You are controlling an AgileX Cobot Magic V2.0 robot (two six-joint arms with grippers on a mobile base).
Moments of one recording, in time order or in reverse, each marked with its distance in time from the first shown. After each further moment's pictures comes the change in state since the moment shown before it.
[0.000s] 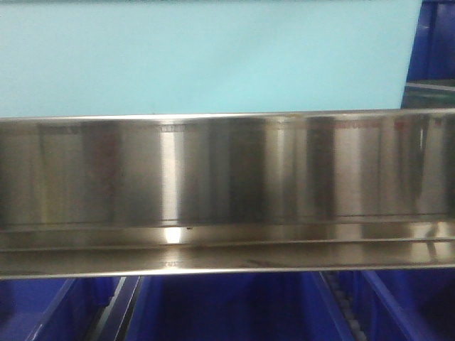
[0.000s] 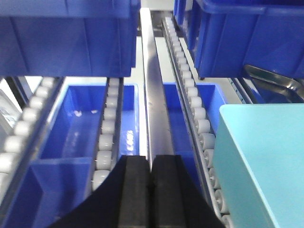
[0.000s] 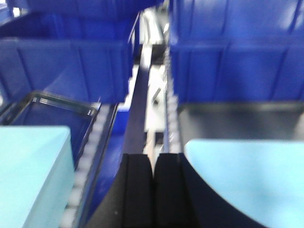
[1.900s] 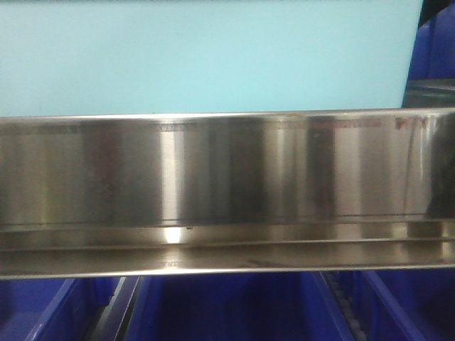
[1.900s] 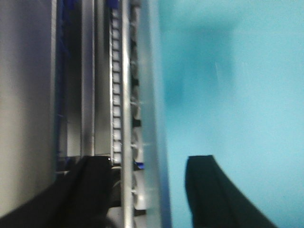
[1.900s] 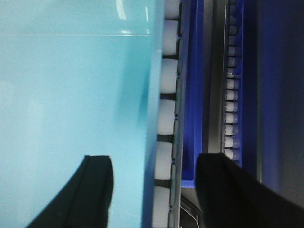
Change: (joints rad) left arm -0.270 0.591 -0.428 0.016 0.555 -0.328; right arm 0.368 0.668 -0.396 -0.094 0.496 0.375
